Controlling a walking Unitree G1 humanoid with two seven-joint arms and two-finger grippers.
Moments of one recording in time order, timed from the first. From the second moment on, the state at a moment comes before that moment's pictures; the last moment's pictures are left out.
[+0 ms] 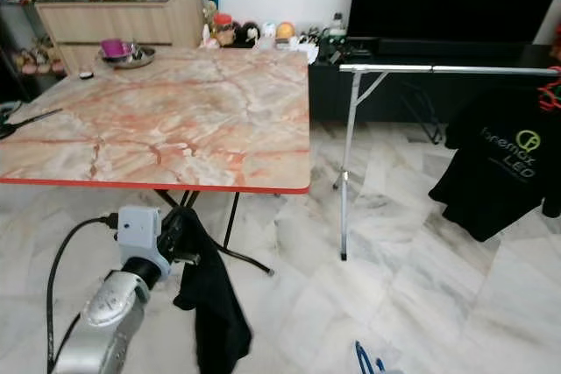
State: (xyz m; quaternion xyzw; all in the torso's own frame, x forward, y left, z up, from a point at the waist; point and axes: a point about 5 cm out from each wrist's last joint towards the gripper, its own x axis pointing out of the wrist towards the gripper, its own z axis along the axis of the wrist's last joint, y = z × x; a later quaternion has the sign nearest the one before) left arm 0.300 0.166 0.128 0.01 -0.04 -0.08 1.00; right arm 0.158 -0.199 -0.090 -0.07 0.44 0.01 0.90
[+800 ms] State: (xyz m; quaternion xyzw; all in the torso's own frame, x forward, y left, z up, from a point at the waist) left arm 0.391 0.092 0.304 -0.01 -0.25 -0.20 0.95; right arm 0.157 -0.205 -0.090 -0.08 0.45 0.00 0.89
